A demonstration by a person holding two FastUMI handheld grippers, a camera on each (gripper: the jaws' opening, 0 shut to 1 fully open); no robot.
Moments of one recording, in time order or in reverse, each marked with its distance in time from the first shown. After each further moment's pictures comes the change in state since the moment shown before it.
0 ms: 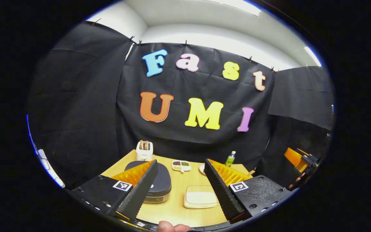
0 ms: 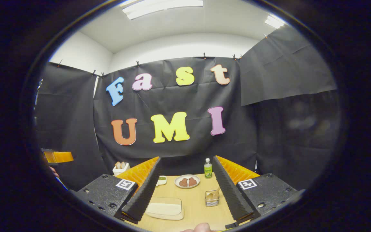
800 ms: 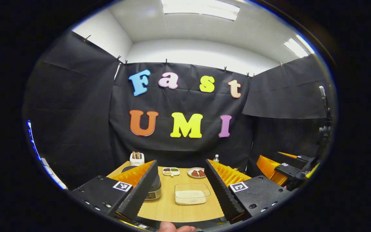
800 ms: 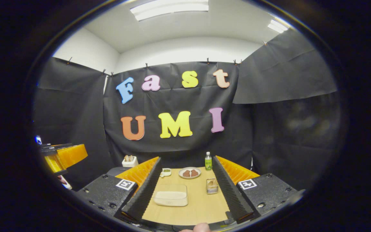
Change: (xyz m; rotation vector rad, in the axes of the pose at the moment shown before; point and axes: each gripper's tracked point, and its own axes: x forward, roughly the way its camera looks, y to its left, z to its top) left arm -0.096 -0.049 -0.016 0.091 -0.126 -0.053; right arm -0.111 0.026 -0.026 -0.022 0.020 0.015
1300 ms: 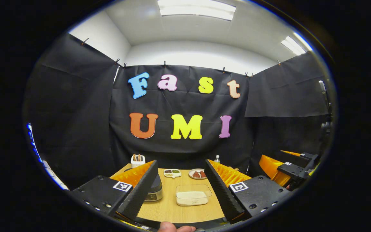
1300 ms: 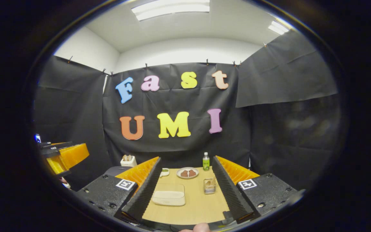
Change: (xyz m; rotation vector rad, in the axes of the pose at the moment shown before) left arm 0.002 -0.003 -0.002 0.030 -0.018 -0.005; right arm -0.008 -0.006 0.003 -0.017 -0.010 -0.013
